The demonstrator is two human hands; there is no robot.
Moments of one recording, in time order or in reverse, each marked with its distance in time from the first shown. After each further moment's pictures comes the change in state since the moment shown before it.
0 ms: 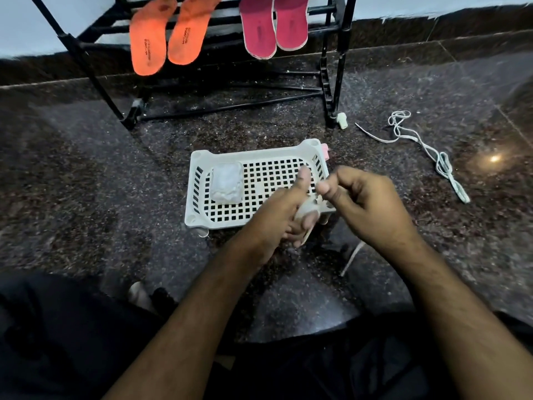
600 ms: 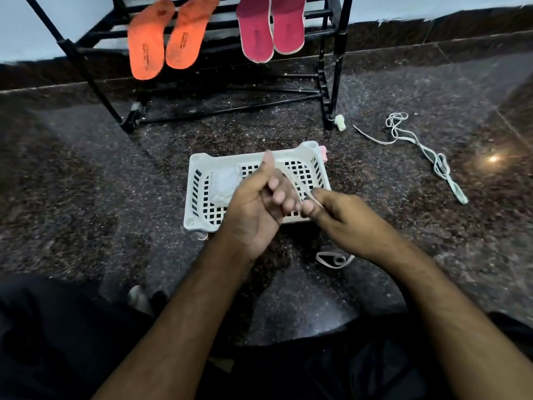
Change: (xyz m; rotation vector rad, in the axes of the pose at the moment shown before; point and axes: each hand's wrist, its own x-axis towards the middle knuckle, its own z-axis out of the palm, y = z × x) left_hand 0.003 0.009 -0.015 -0.689 0.123 0.163; right_hand 0.000 0.012 0.015 -0.217 -0.276 0.066
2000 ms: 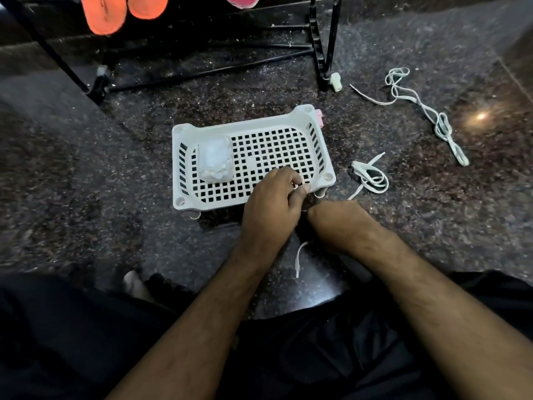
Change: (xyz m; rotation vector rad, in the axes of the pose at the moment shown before) left_hand 0.007 -0.065 -0.032 1.459 0.186 0.361; right_hand -0.003 -0.005 0.040 -0.769 -0.459 0.154
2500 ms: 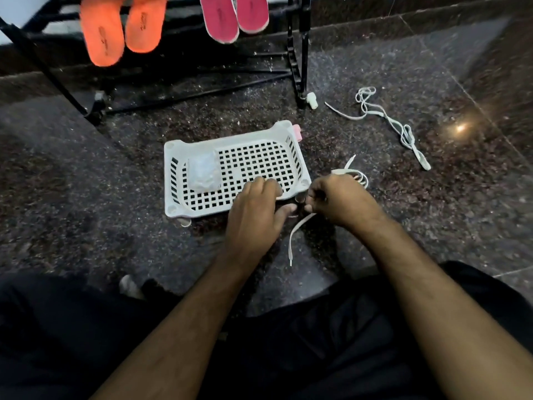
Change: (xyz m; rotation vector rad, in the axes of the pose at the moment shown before) left_hand -0.015 0.008 -0.007 0.300 -0.037 0.141; right_hand -0.010 0.053 -0.003 0.519 0.308 0.217
